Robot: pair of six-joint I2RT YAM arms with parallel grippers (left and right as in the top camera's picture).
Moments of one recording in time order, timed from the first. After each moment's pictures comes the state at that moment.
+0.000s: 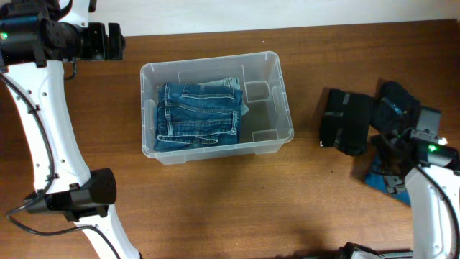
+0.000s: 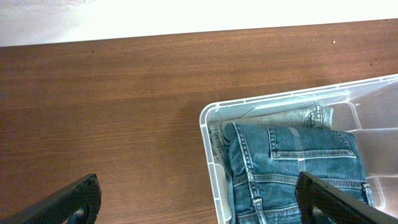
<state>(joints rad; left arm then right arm) 0.10 2.12 2.74 -1.54 0.19 0.13 -0.39 1.25 0.97 -0.98 0.14 1.03</state>
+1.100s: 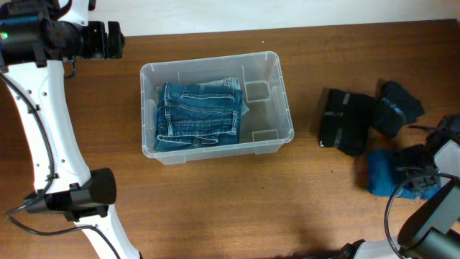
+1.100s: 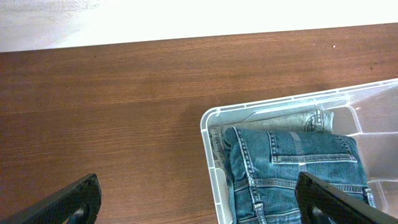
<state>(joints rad) 0.10 2.12 2.73 -1.52 0.19 0.13 -0.70 1.66 1.02 -0.82 0.06 0.64</state>
